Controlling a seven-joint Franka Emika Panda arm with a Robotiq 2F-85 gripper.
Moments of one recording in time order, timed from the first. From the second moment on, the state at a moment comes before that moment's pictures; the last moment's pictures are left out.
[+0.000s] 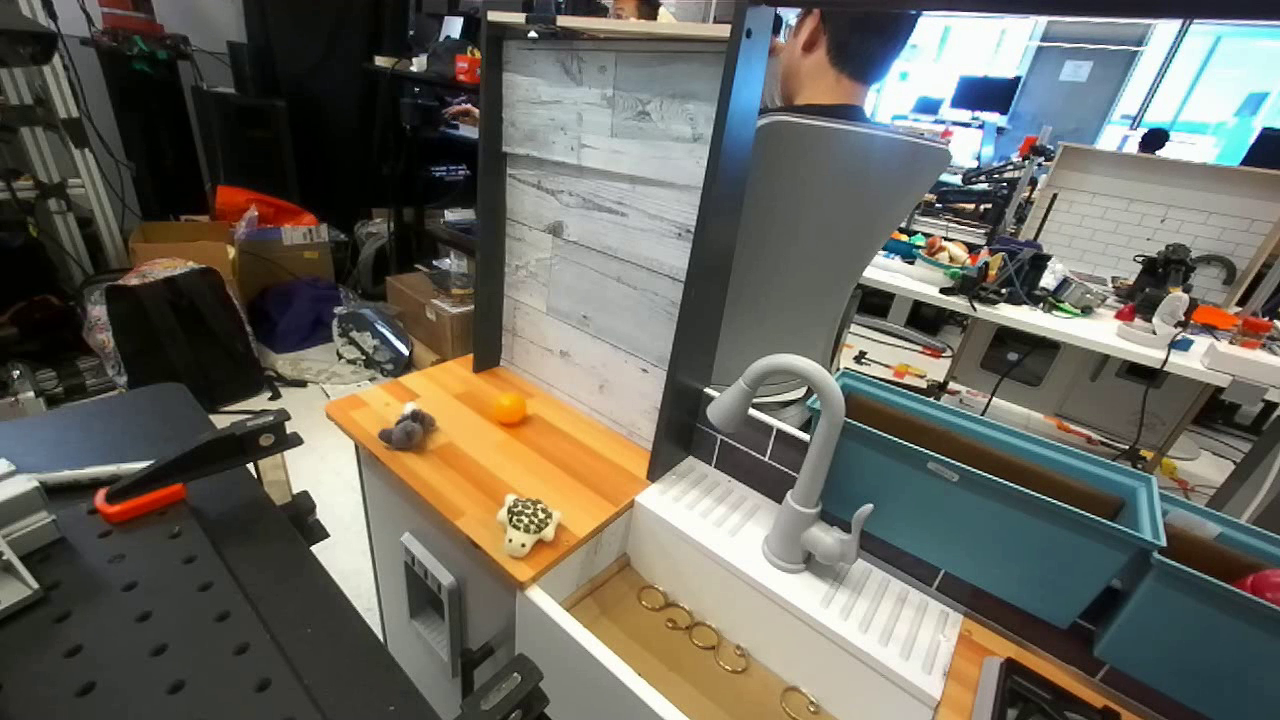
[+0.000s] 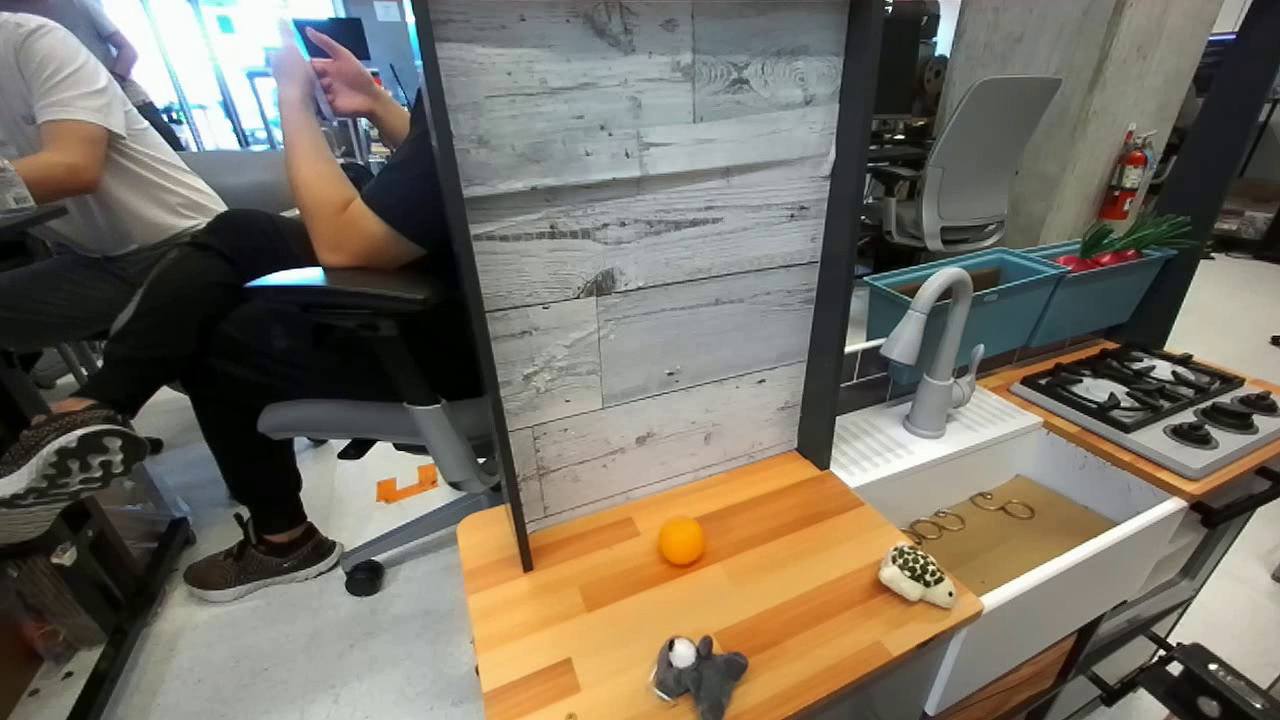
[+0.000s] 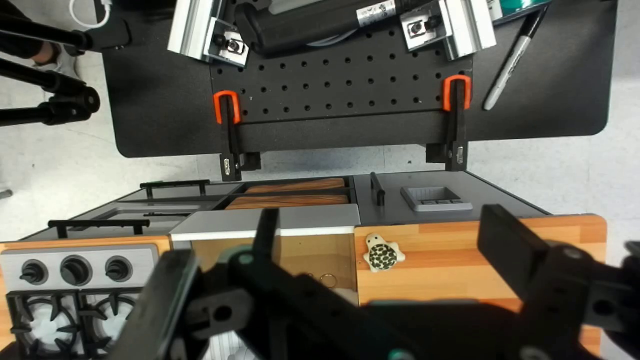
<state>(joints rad) 0.02 -0.51 0.11 -2.60 -0.04 1.94 0.14</state>
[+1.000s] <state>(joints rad) 0.06 -0.02 0.17 -2.48 -0.01 2.21 0.39</state>
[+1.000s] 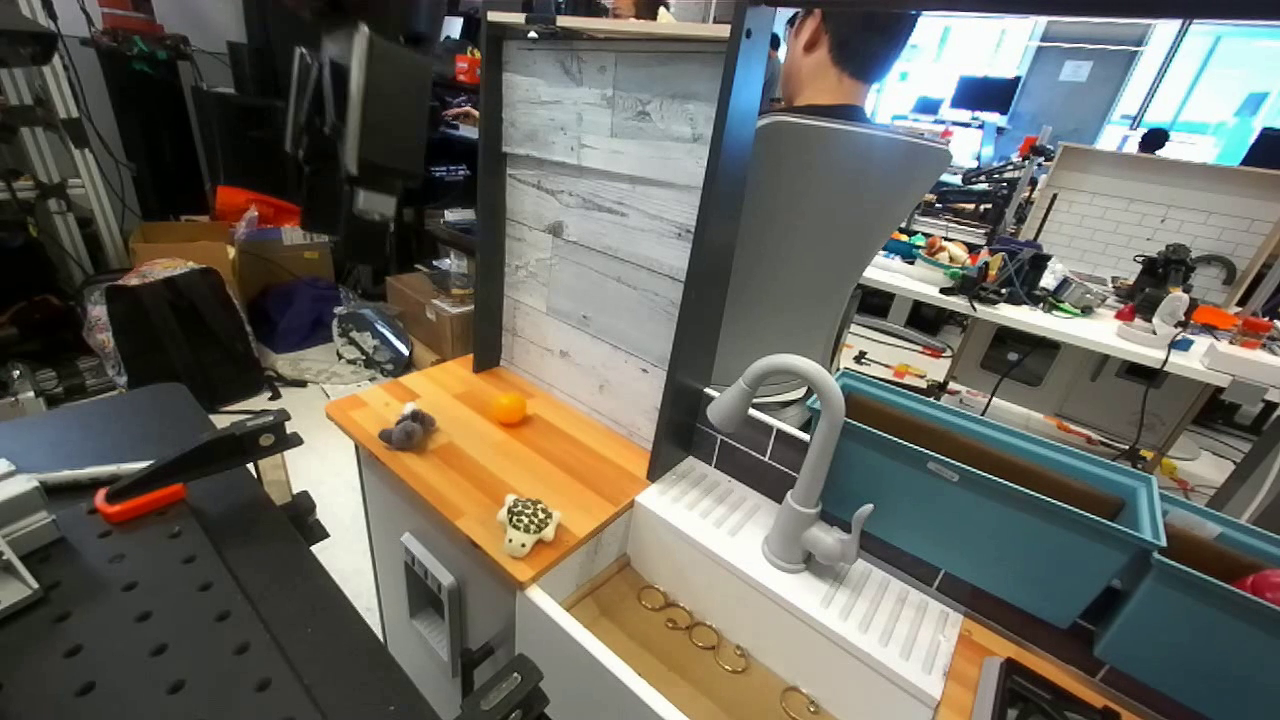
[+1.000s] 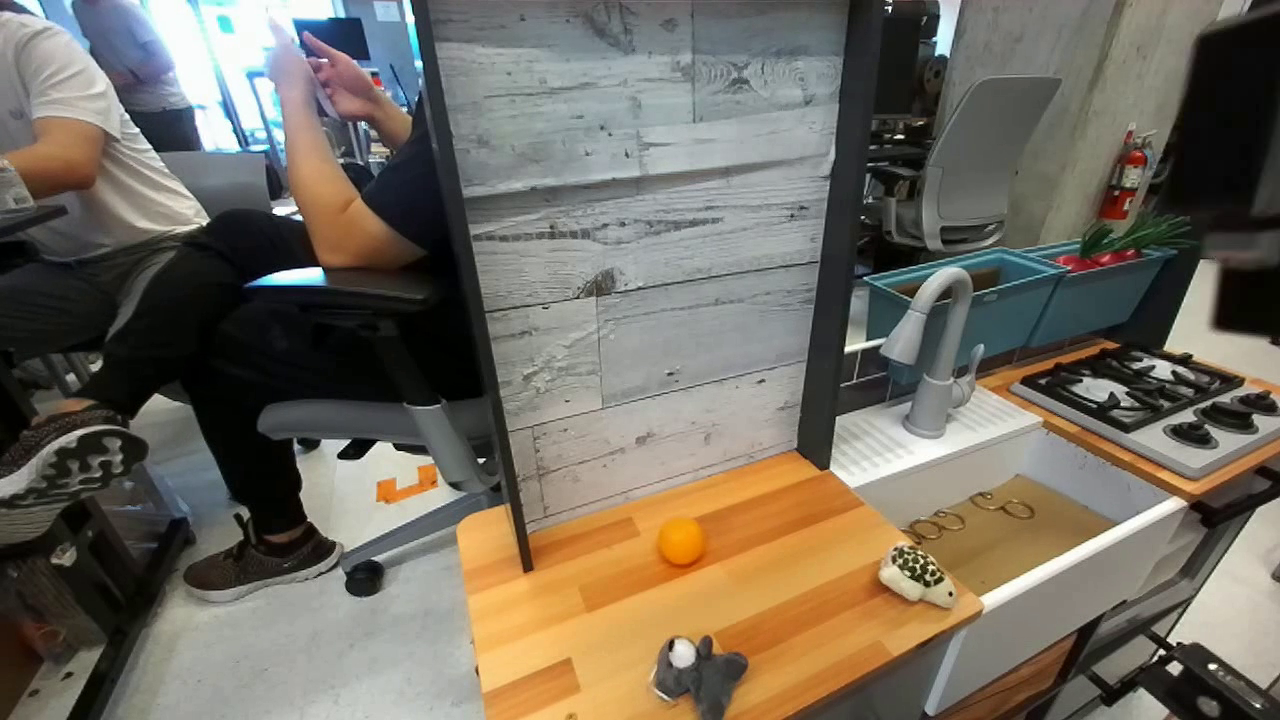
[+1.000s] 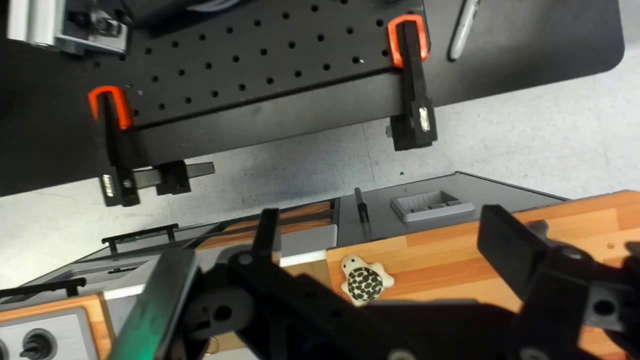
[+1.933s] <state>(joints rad) 0.26 0.71 0.07 -1.89 -0.09 2.50 0.47</state>
